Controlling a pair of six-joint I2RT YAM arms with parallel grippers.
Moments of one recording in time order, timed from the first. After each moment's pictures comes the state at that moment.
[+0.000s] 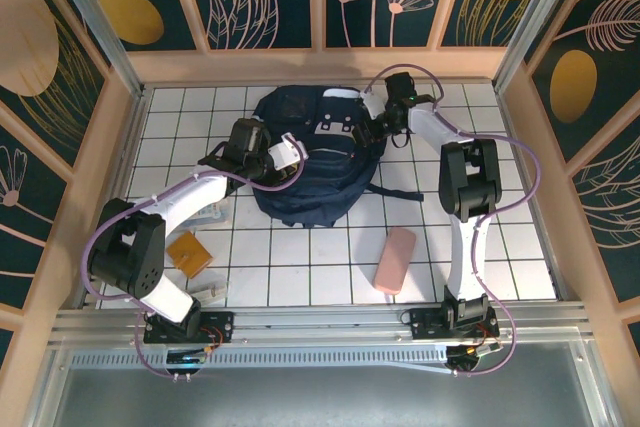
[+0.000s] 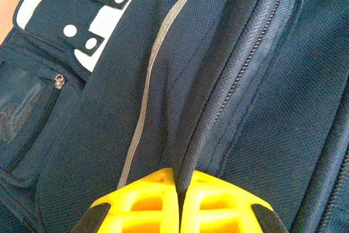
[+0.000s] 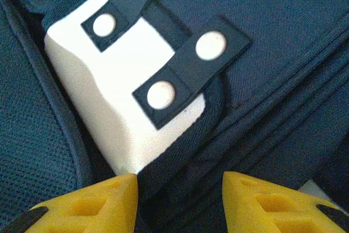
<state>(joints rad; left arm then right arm) -0.45 1.58 1.02 -0.17 0.34 0.68 0.26 2.16 1.73 -0.63 -0.48 -0.29</state>
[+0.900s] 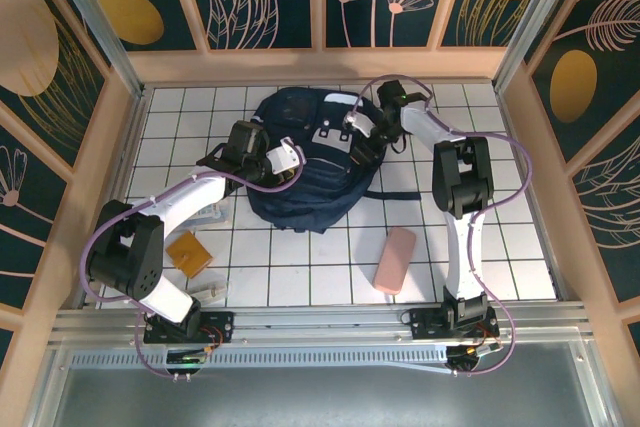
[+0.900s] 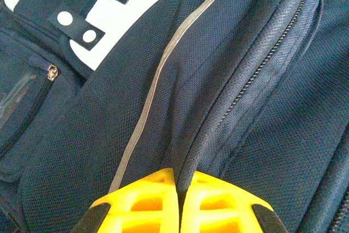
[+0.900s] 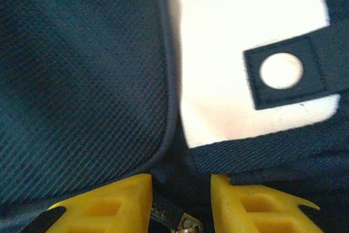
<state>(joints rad) -0.44 1.57 1.01 -0.23 0.34 0.71 0.29 2.22 1.80 -0.93 -0.60 -0.83</state>
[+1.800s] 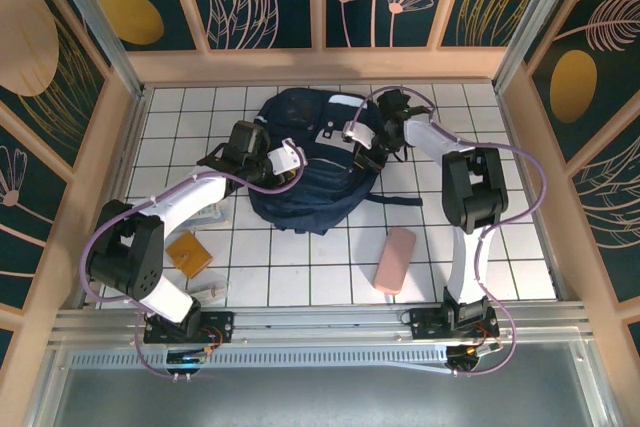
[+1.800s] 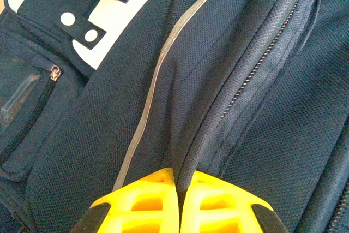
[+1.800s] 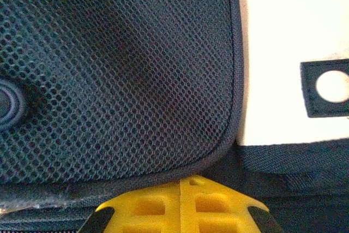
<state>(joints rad) -0.44 1.58 1.01 -0.23 0.35 0.73 0.32 2.02 1.53 -0.72 -0.50 -0.87</state>
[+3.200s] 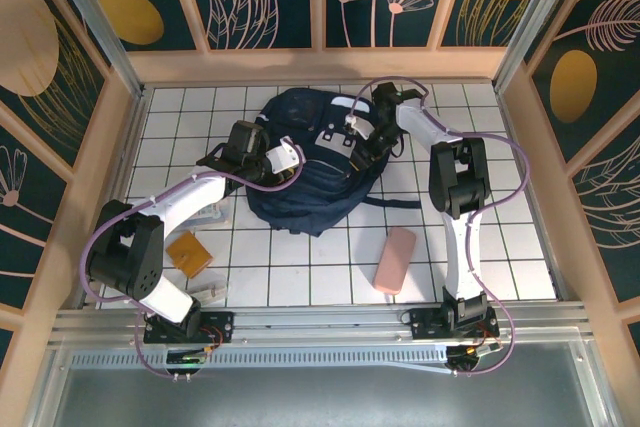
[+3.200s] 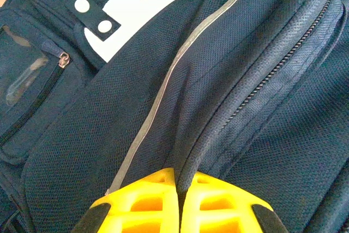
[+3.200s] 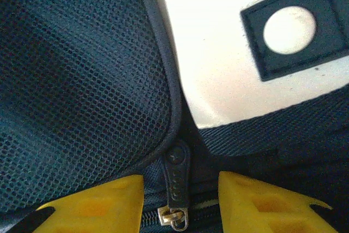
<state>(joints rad) -0.44 1.58 1.01 -0.22 0.33 0.69 0.32 2.23 1.86 -1.09 -0.49 -0.56</state>
